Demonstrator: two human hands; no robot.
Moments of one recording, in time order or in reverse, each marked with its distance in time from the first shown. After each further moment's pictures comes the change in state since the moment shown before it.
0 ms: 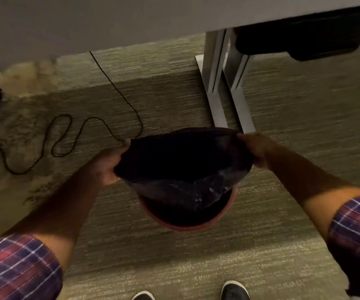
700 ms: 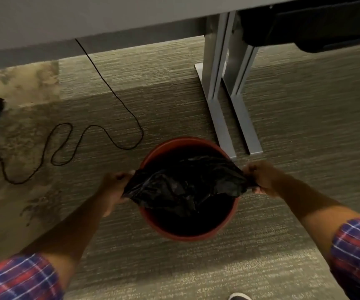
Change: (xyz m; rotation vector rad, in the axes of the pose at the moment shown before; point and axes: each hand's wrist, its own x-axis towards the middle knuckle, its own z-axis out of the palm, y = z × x) left_hand 0.017 -0.066 -0.015 0.293 0.287 0.218; right_hand 0.017 0.079 -0.030 -0.320 -0.047 0.063
